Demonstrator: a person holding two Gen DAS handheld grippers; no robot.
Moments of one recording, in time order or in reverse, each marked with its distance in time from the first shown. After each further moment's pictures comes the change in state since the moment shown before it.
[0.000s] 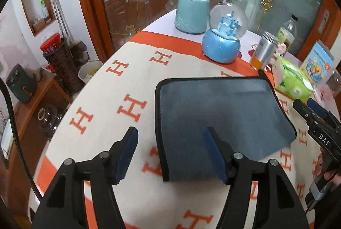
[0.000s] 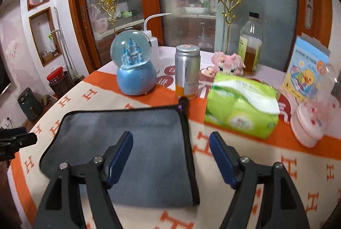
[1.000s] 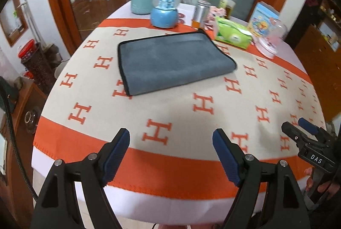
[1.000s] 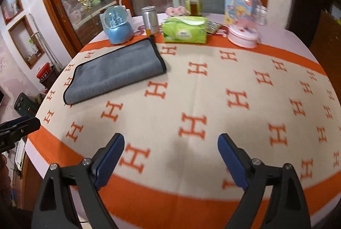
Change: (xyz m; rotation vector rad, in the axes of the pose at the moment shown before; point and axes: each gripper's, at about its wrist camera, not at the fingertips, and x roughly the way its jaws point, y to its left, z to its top) left arm -0.114 -0.031 -0.112 0.174 0.080 -0.216; right arm -0.182 0.001 -0.137 0.241 0.199 -0.148
